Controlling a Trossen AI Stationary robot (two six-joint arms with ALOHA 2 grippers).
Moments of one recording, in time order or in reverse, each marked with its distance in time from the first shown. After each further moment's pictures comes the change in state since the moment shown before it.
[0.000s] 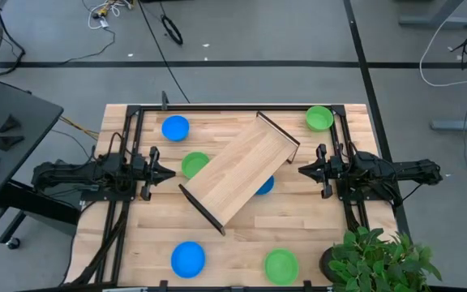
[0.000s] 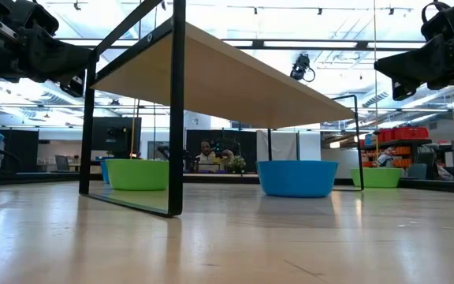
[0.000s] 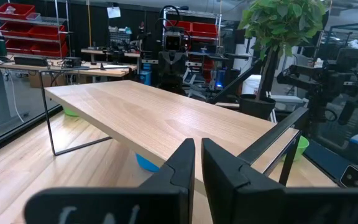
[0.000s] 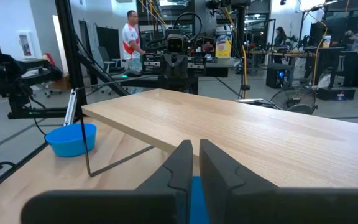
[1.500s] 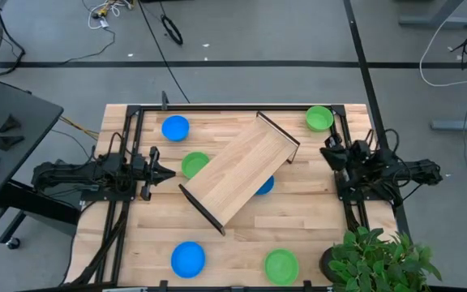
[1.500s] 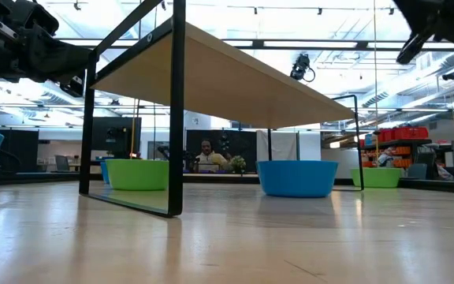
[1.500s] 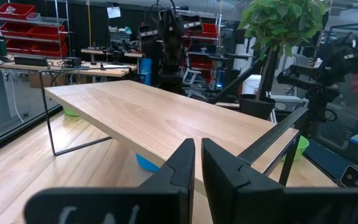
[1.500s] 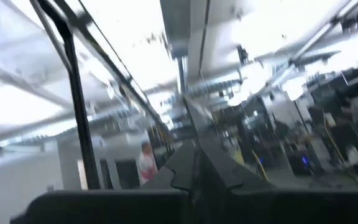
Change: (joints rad) left arm 0.000 0.000 0.000 0.000 0.000 0.000; right arm -0.003 0.002 0.000 0.576 0.072 0.210
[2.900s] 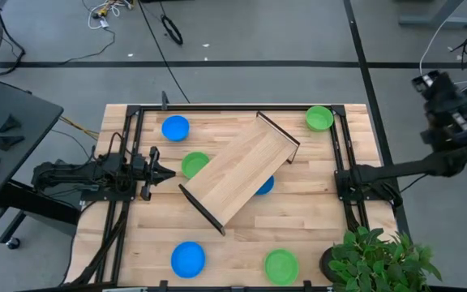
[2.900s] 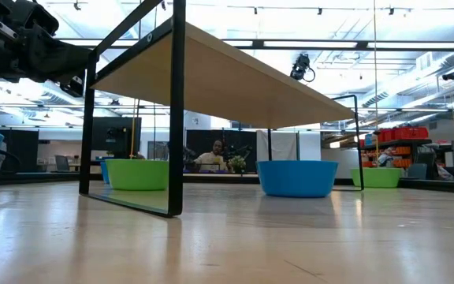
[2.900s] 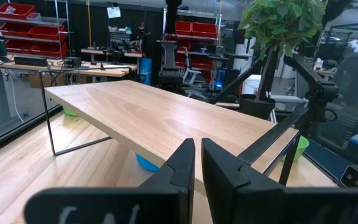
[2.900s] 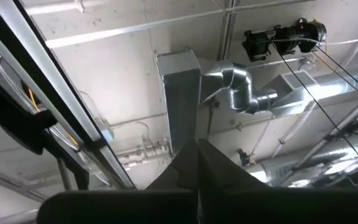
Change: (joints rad) left arm 0.000 0.000 0.000 0.000 0.000 0.000; right arm 0.000 0.407 1.083 -0.307 0.083 -0.122
